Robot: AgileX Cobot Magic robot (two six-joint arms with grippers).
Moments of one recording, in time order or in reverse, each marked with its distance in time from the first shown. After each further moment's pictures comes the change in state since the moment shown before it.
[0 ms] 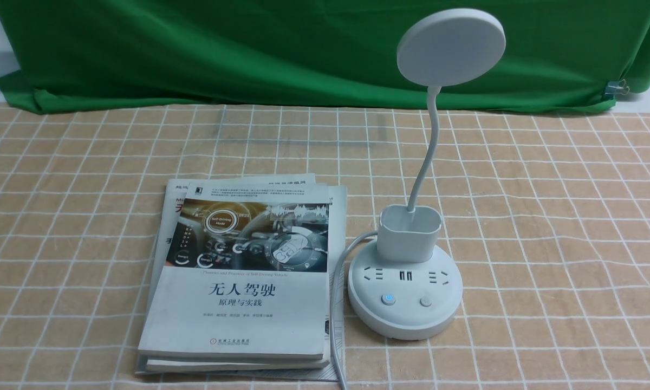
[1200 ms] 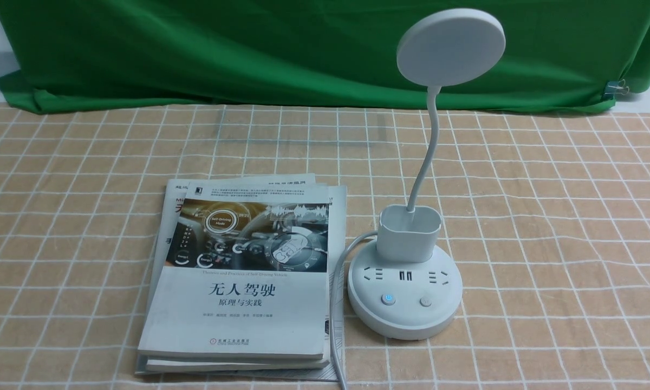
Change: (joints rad) right arm 0.000 0.000 0.000 -0.001 0.001 0.000; left arm 0.000 0.000 0.000 0.000 0.000 0.001
